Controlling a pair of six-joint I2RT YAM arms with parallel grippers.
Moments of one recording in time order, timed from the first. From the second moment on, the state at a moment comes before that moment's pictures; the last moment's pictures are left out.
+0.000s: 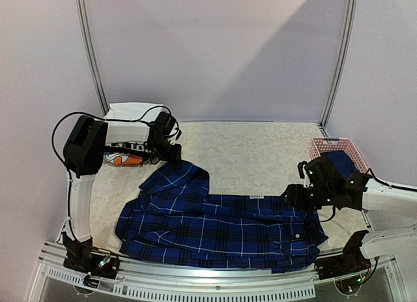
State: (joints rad) left arm -0.44 2.22 1.60 -0.47 0.02 -0.19; right arm 0.72 1.03 0.55 -0.42 0.09 0.75
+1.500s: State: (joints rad) left arm -1.01 1.18 0.87 -0.27 -0.13 -0.48; right arm 0.72 0.95 0.65 -0.50 0.12 0.73
